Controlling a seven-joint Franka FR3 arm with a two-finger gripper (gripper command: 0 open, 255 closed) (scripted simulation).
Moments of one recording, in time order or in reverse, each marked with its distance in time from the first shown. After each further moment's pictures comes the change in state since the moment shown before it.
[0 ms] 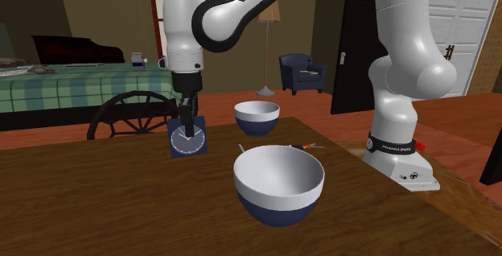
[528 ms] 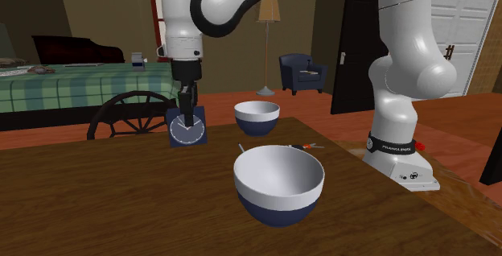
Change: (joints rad) arm -0.003 -0.036 0.000 0.030 0.005 -0.067 -0.006
